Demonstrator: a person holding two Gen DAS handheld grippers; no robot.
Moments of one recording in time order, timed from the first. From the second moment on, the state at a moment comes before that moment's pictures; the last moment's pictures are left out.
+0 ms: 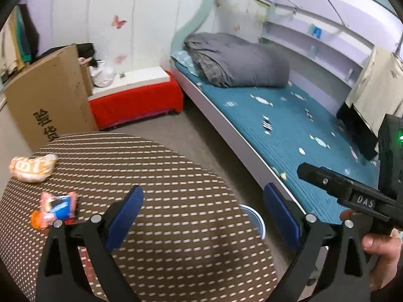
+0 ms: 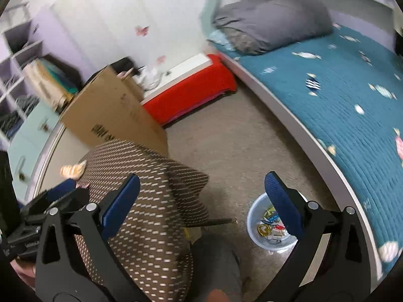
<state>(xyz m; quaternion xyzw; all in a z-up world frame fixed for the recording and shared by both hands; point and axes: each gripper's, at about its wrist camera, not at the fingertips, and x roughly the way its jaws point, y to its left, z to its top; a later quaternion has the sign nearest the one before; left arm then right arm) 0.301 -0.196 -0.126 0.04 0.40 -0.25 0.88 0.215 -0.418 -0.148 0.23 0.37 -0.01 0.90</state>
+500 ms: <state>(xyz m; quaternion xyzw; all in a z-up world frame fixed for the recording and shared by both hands) 0.302 -0.056 -0.123 0.00 0.38 -0.11 0.92 0.275 -0.274 -0.133 0.11 0.40 0.15 0.90</state>
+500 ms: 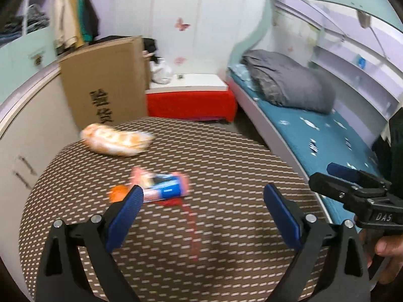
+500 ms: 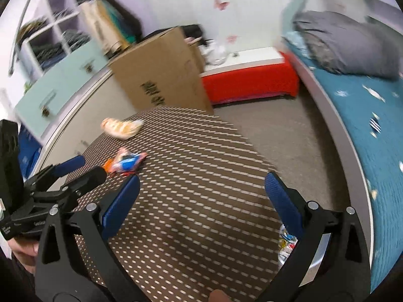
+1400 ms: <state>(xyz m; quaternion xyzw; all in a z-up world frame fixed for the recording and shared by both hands) 0.320 0.059 -0.183 -0.04 0.44 -0.01 0.90 0.362 -0.087 -0.191 -0.15 0.45 0.34 0.81</state>
